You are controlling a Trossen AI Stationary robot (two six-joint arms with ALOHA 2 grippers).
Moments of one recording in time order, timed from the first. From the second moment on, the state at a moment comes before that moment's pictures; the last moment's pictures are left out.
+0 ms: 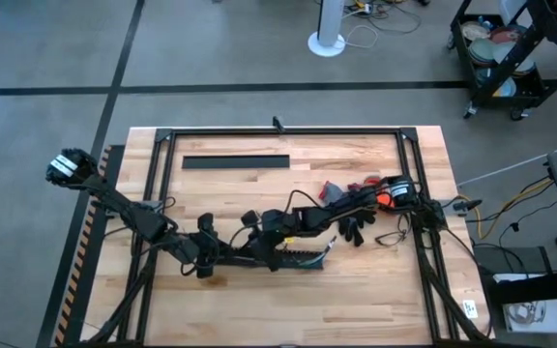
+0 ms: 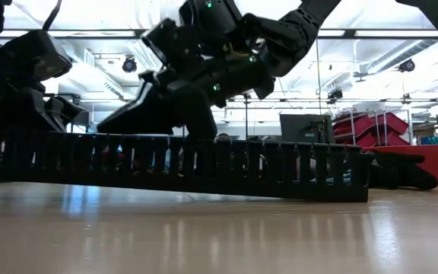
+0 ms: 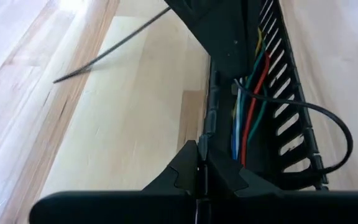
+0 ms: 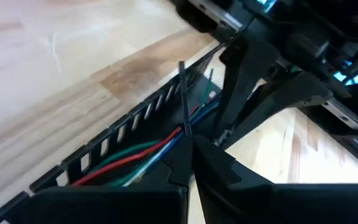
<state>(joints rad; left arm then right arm) -0.58 1.15 0.30 0.10 -0.50 -0.48 0.11 2.28 1.41 0.35 -0.22 -0.62</state>
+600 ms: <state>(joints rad) -0.58 1.15 0.30 0.11 -0.52 -0.42 0.06 2.32 1.78 -0.28 -0.29 -0.31</state>
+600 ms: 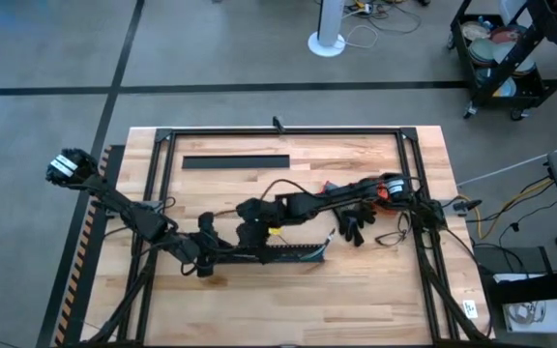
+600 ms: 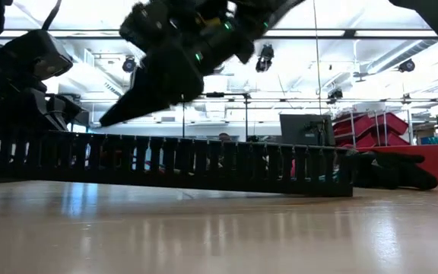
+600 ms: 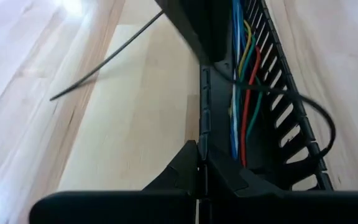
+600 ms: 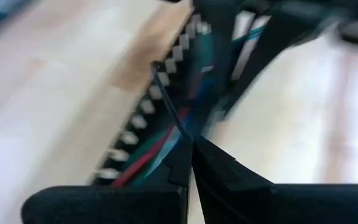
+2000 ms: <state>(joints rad) -0.58 1.15 0.29 0.19 -0.49 -0.17 -0.06 2.62 2.27 -0.70 -0.84 0.23</state>
